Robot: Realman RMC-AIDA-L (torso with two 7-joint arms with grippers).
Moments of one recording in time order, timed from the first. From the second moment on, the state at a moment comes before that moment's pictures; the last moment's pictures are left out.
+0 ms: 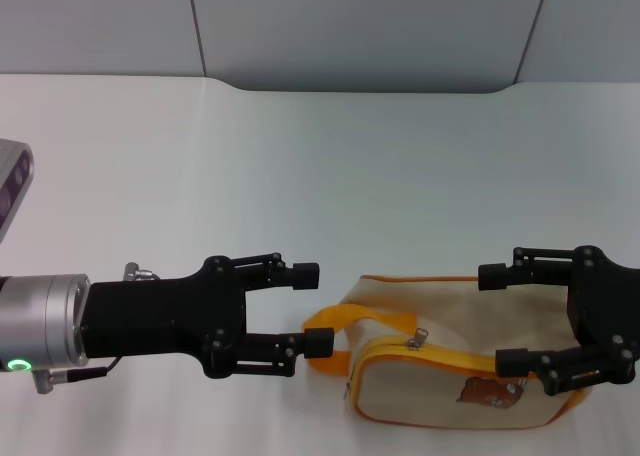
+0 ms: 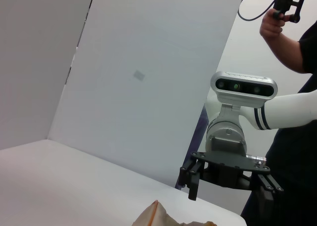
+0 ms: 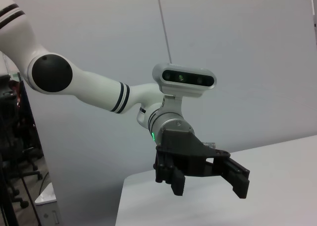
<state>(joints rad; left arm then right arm) -0.50 -2.06 0.87 0.53 1.81 1.80 -1.31 0.53 1.96 -0.69 -0.54 -1.99 -1.96 1.17</state>
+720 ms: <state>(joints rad) -0.52 -2.07 0.92 0.45 1.84 1.74 -1.27 0.52 1.96 -0.68 -0.54 -1.99 -1.93 1.17</state>
